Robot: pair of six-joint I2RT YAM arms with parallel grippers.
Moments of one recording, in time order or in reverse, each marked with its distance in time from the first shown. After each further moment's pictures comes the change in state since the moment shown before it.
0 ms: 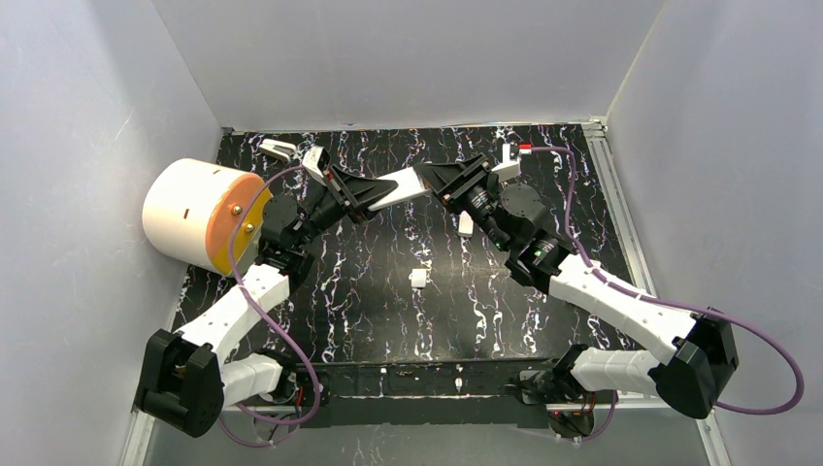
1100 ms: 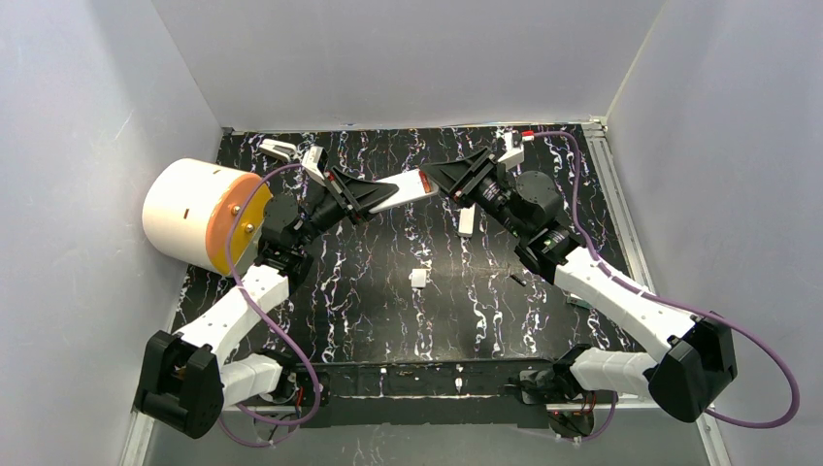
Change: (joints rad) left arm 0.005 -0.008 -0.001 -0.047 -0.011 0.128; right arm -0.138 0.007 0.003 -0.004 -0.286 -0.030
